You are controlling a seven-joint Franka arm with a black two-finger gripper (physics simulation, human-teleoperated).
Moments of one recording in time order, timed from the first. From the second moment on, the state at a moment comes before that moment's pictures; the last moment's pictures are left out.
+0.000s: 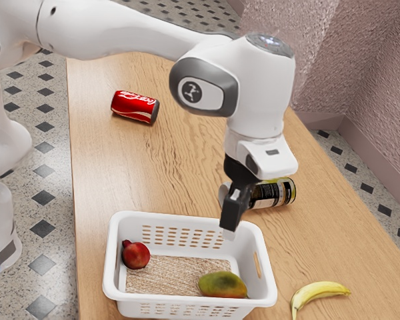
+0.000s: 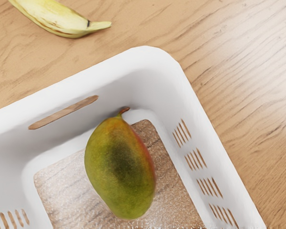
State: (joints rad) arm -0.71 -0.03 0.06 -1.63 -0.04 1.76 0.00
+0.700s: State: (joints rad) arm -0.76 -0.05 0.06 -1.72 -0.06 1.75 0.02
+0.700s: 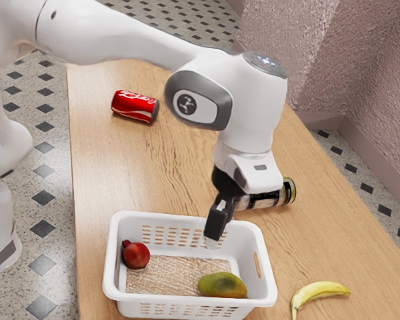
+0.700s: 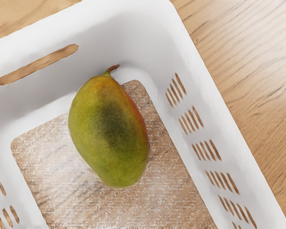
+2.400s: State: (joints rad) arm -0.39 0.01 -0.09 -1.69 -0.12 1.75 0.03
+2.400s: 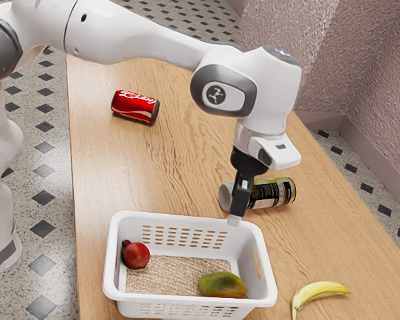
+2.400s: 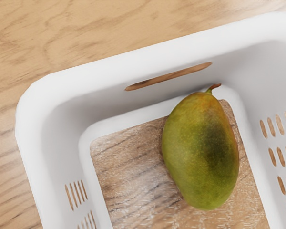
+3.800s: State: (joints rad) arm -0.74 0.02 -0.12 -1.64 -0.11 1.75 0.07
